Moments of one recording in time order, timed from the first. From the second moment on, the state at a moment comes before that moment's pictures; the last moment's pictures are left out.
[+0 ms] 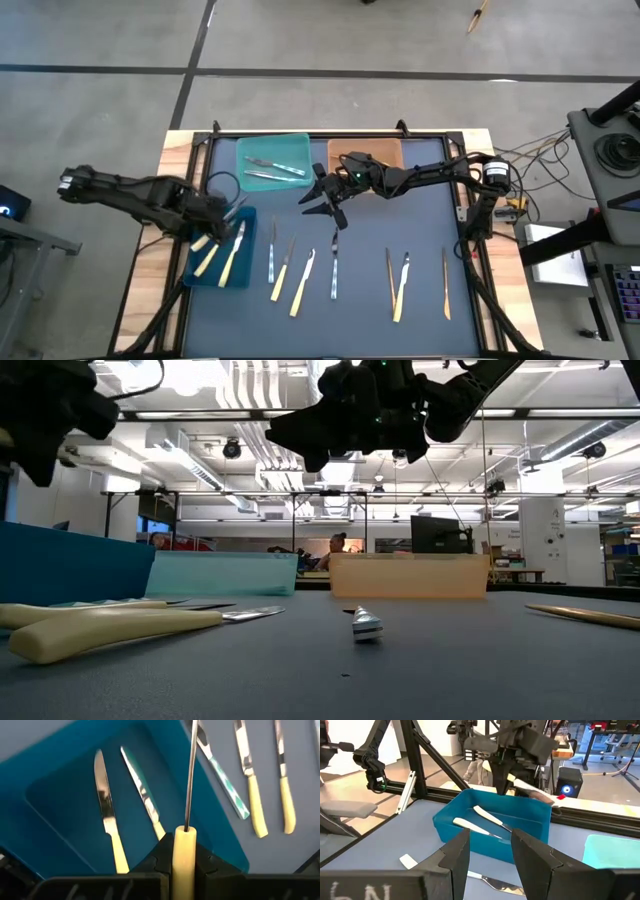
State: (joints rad) left arm -0.19 0.81 0.78 -1.20 0.02 -1.17; right arm -0.21 1.81 1.09 0.58 -0.60 -0.10
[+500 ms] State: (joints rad) left arm -0.20 0.96 0.77 -1.26 0.19 -1.21; right arm -0.21 1.81 1.09 0.57 -0.60 -0.09
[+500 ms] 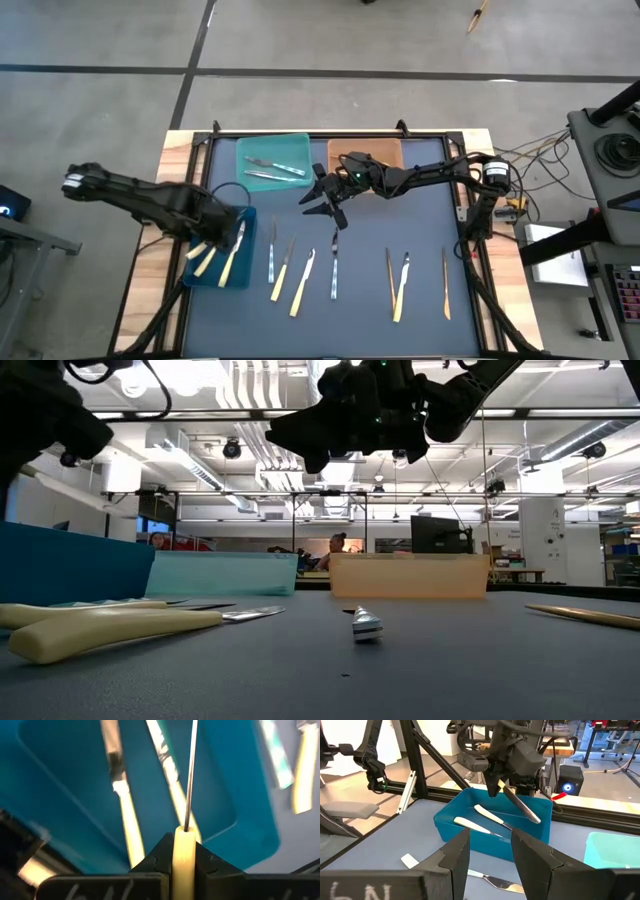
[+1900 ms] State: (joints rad) left arm -0.22 1.29 0.77 -1.27 0.25 -1.20; right arm -0.21 1.81 1.09 0.57 -0.60 -0.08
